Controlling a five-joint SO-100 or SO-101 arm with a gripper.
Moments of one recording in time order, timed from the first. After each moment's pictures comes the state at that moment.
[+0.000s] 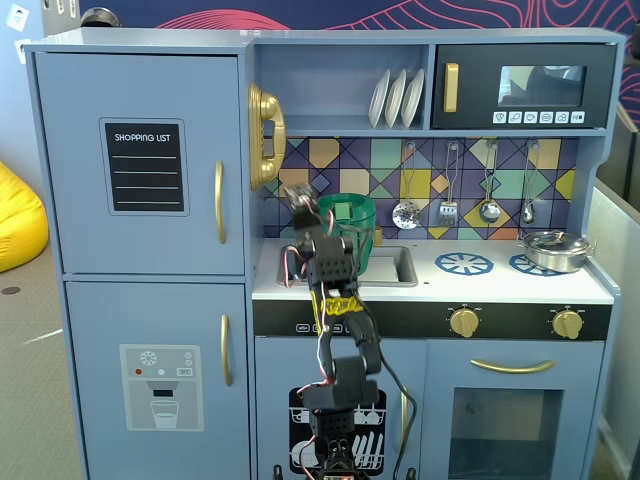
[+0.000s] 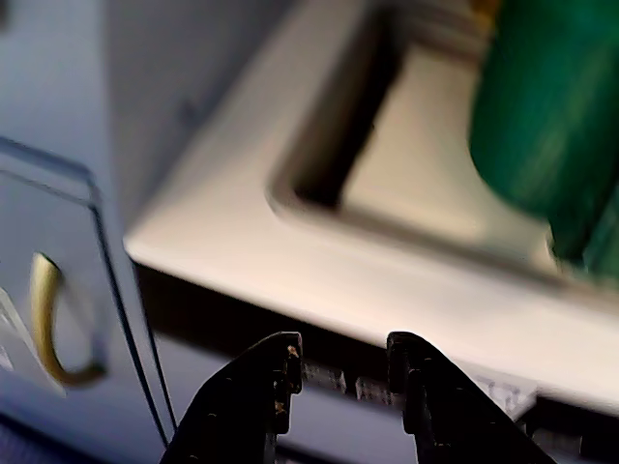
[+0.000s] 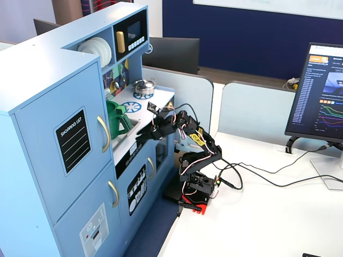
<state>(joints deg) -14.2 146.6 101.5 69.5 -101.2</state>
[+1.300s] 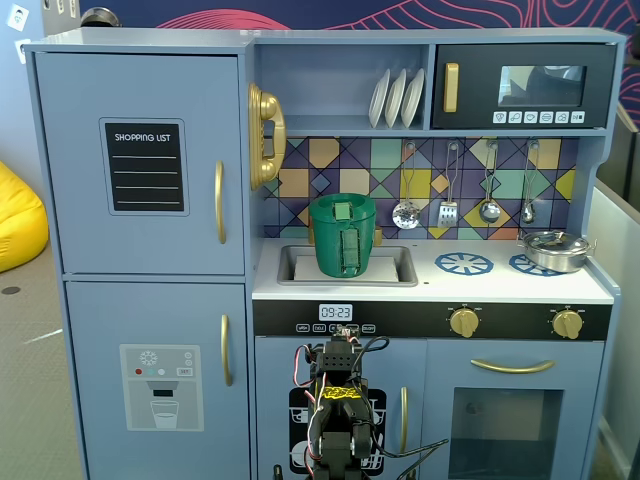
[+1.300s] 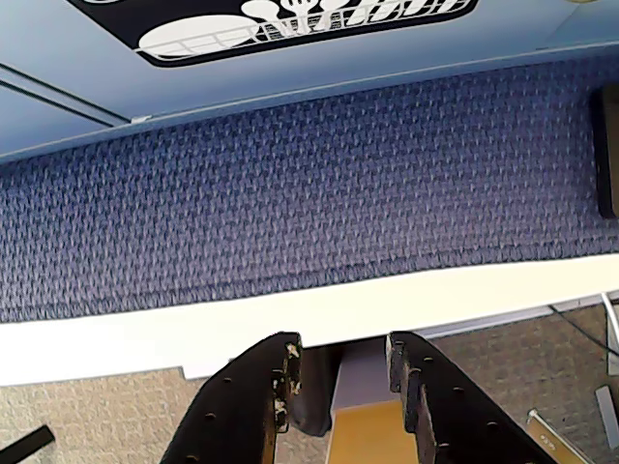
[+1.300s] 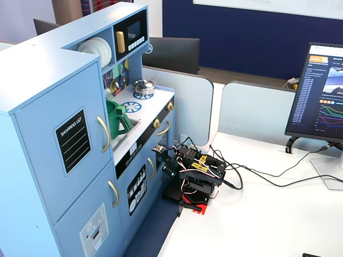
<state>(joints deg) 0.7 182.5 172.0 77.2 -86.1</state>
